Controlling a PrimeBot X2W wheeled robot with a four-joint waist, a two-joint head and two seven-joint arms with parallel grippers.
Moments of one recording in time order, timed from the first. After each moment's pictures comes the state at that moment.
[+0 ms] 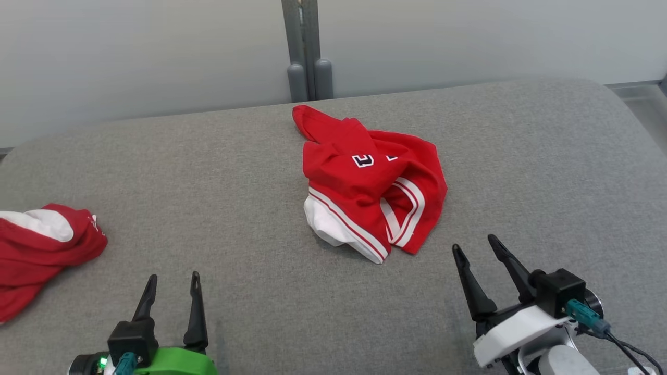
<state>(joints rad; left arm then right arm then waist) 0.02 0.05 -0.02 0.27 -0.11 -0.04 -0.26 -0.06 -0.15 0.24 0.22 0.28 0.13 -0.26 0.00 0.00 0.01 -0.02</state>
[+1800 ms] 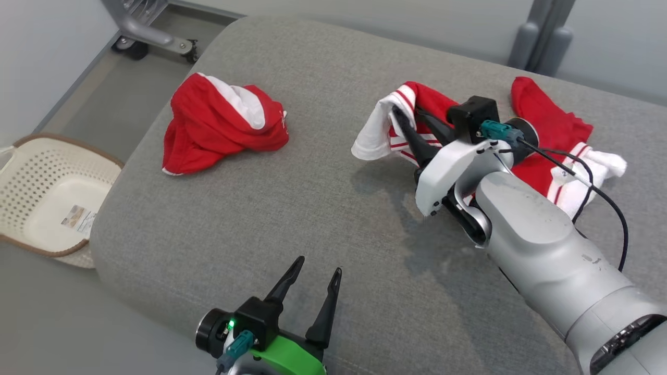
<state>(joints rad) -0.11 0.05 -0.51 0.31 -0.28 -0.08 -0.26 -0.87 -0.14 0.68 0.83 0.52 0.13 -0.26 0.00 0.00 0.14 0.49</state>
